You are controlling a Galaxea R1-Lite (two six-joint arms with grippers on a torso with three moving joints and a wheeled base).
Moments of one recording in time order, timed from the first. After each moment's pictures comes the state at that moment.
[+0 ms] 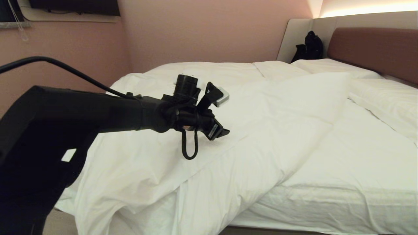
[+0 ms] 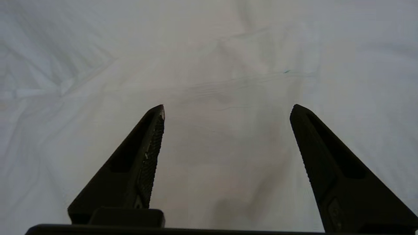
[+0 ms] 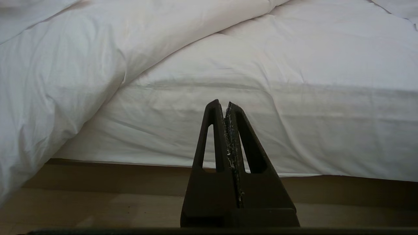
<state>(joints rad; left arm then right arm) -0.55 2.20 -1.77 0.04 -0.20 0.45 -0.01 0.00 0.00 -0.01 -0.01 0.00</state>
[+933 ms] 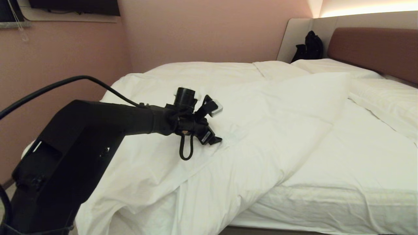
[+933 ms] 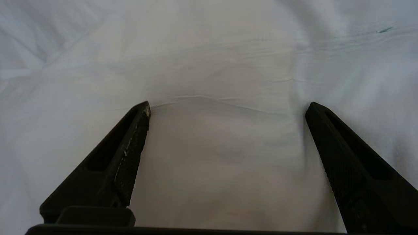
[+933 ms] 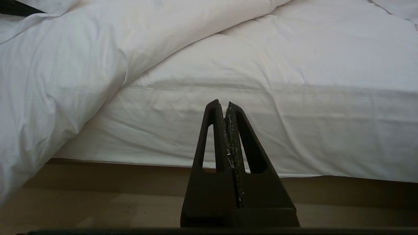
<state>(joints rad) -0.48 2.36 -1.89 0.08 -0.20 0.56 -0.01 0.00 0.00 -0.01 -0.01 0.00</state>
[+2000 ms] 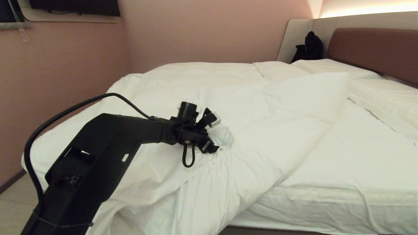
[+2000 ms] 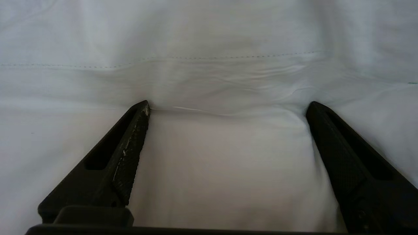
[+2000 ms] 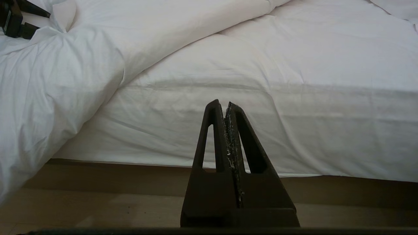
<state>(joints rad) -0.45 2.50 -1.94 0.06 -0.21 0.55 -0.01 0.00 0.00 -0.01 -0.01 0.00</state>
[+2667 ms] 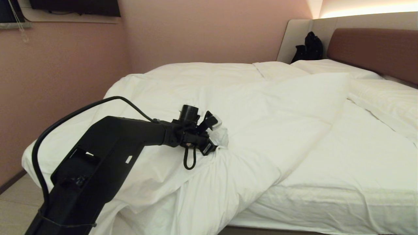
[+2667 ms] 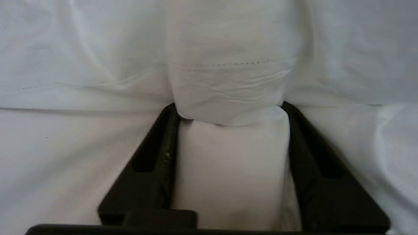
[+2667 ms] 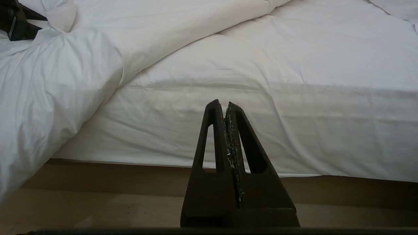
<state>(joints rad) -0.45 2.53 -1.94 0.06 -0.21 0.55 -0.01 0.00 0.00 -0.01 -0.01 0.00</state>
